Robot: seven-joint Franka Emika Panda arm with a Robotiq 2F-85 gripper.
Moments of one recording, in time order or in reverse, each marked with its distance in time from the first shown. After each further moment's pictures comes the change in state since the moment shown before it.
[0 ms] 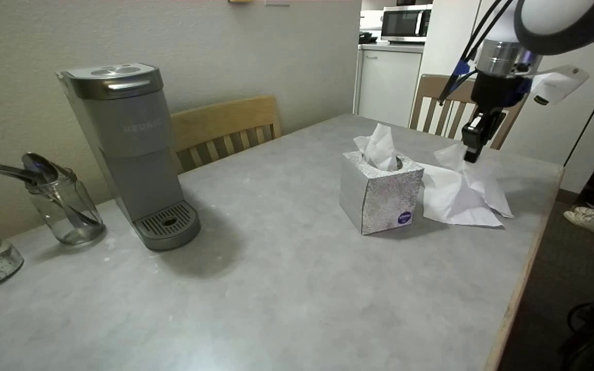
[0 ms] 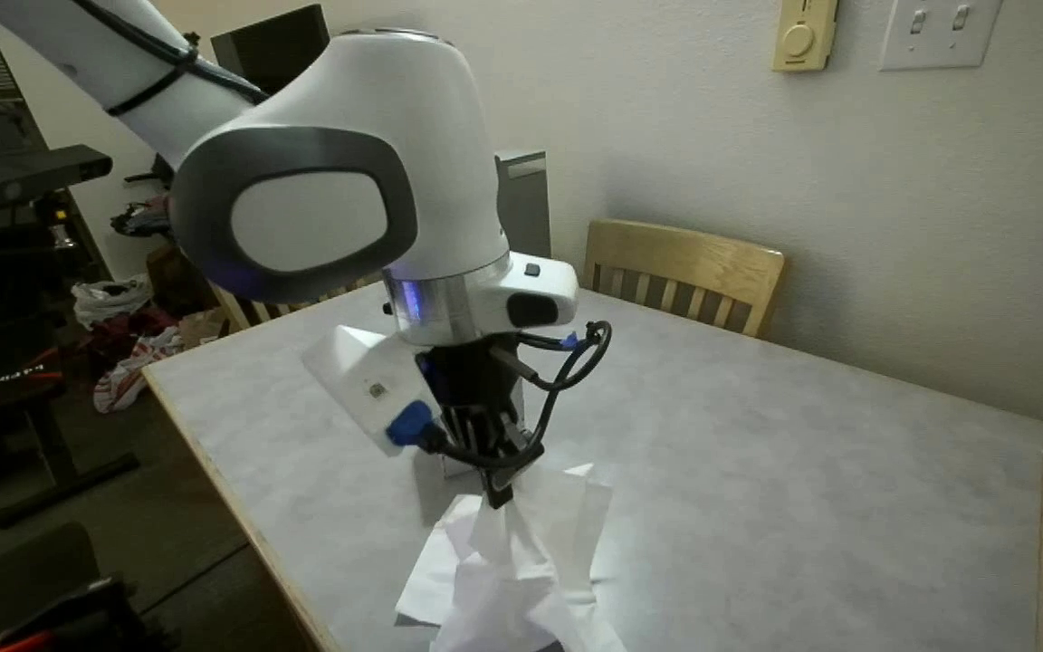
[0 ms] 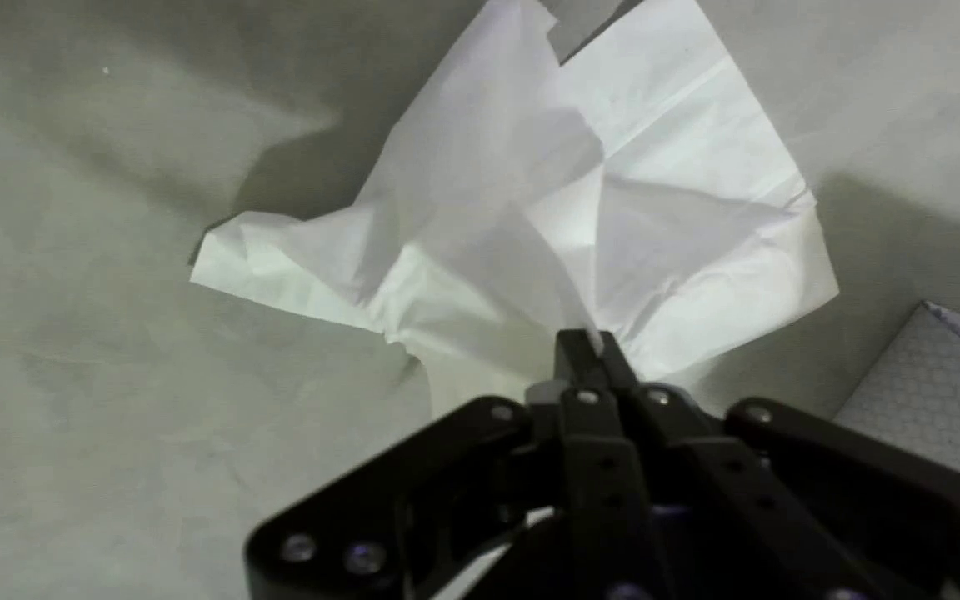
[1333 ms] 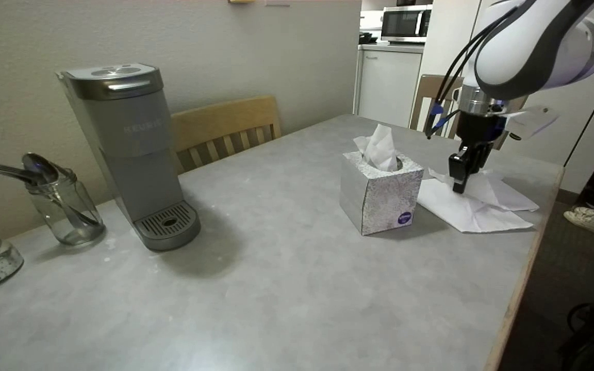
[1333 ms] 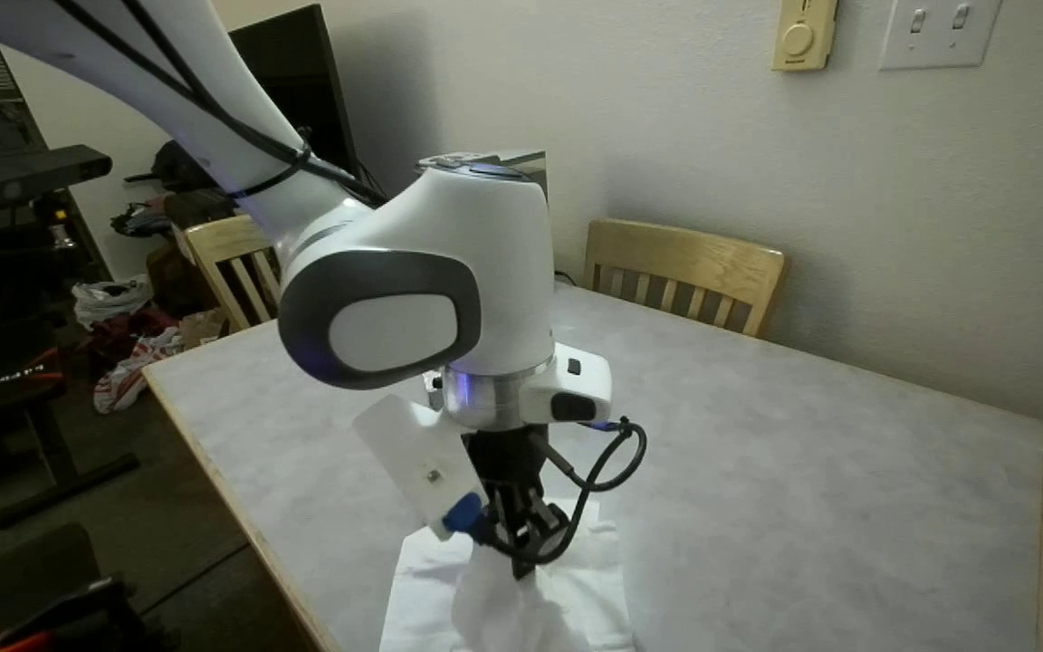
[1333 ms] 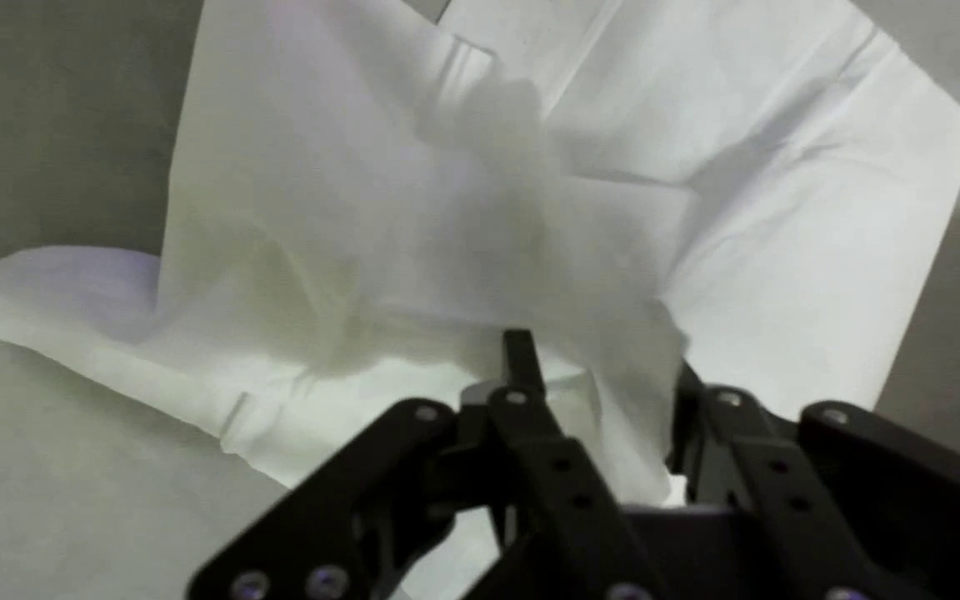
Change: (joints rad) arm -0.052 0.223 0.039 0.117 0.092 0.001 -0.058
